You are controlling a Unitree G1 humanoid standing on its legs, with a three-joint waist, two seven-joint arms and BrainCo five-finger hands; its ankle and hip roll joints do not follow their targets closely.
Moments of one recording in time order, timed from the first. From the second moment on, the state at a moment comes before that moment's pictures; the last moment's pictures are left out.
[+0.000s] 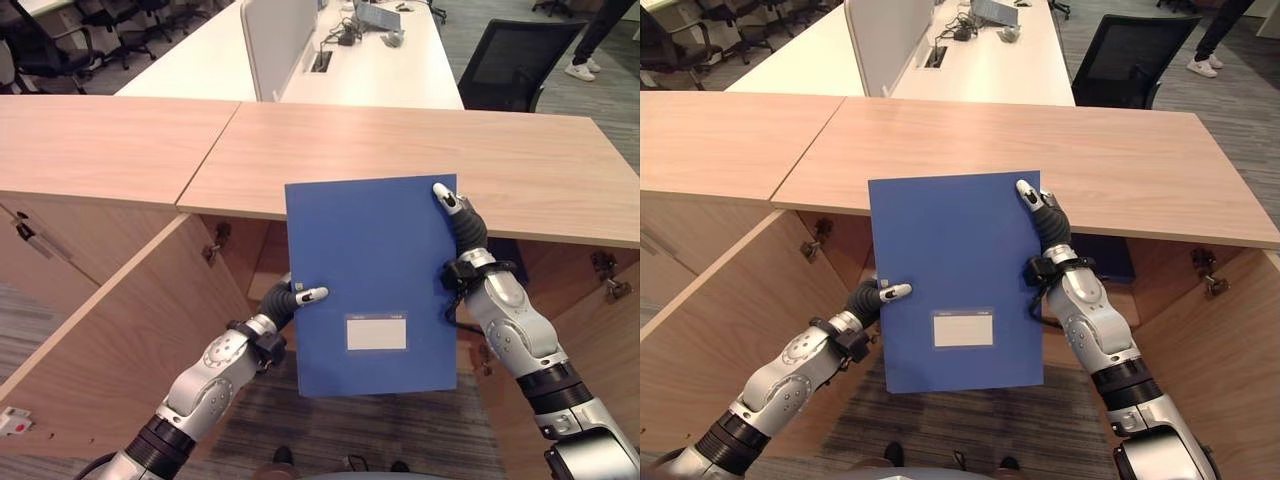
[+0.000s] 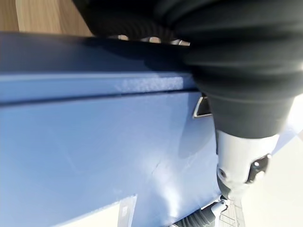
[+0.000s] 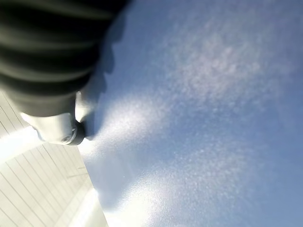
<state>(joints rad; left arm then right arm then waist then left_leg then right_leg) -0.12 0.51 -0.44 -0.10 -0.82 0.10 -0.06 -0.36 -0.53 0.23 0.04 0.75 -0.01 -0.12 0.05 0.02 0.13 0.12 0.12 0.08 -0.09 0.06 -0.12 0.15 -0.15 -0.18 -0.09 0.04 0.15</state>
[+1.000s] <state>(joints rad) -0.09 0.54 -0.45 -0.04 -0.82 0.12 -0.10 -0.36 -0.53 0.27 0.04 0.68 0.01 -0.09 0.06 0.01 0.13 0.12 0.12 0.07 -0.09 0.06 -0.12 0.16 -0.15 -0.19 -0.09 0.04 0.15</state>
